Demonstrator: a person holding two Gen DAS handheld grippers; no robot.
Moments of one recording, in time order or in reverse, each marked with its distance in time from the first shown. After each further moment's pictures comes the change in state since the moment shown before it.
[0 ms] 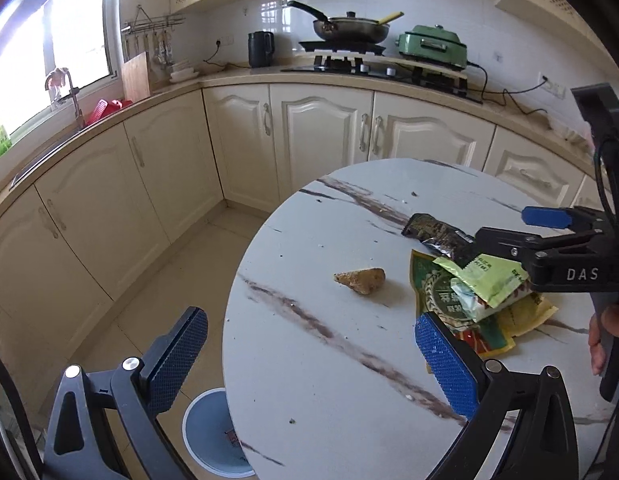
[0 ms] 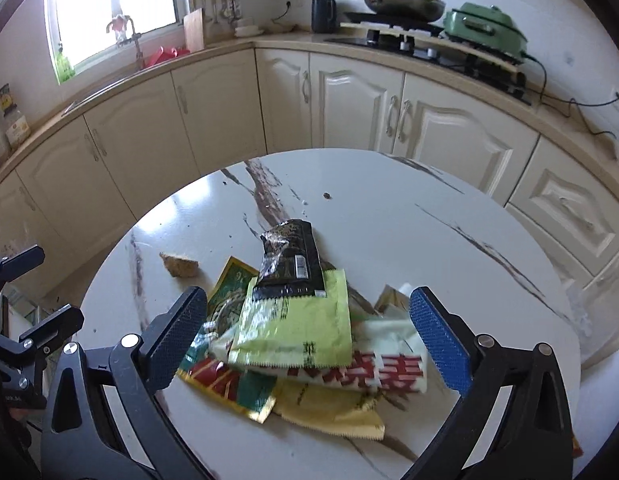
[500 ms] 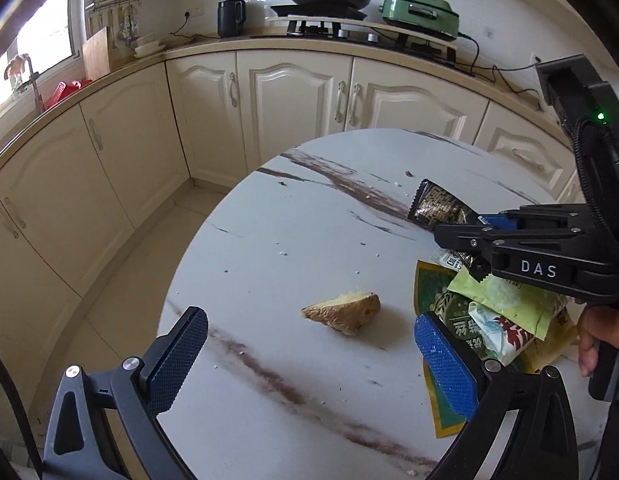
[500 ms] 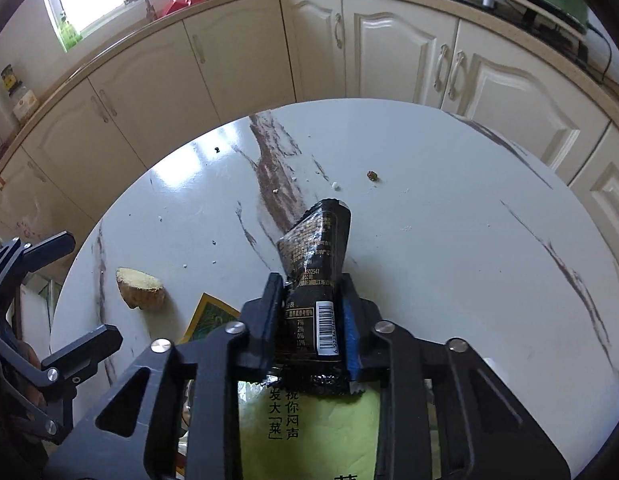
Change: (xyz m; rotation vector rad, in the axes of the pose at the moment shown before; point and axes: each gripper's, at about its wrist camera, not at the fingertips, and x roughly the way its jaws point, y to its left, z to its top) left arm 0.102 0.000 0.036 0.031 0.095 -0.102; right arm 0.082 -0.014 0.018 -0.026 0.145 0.101
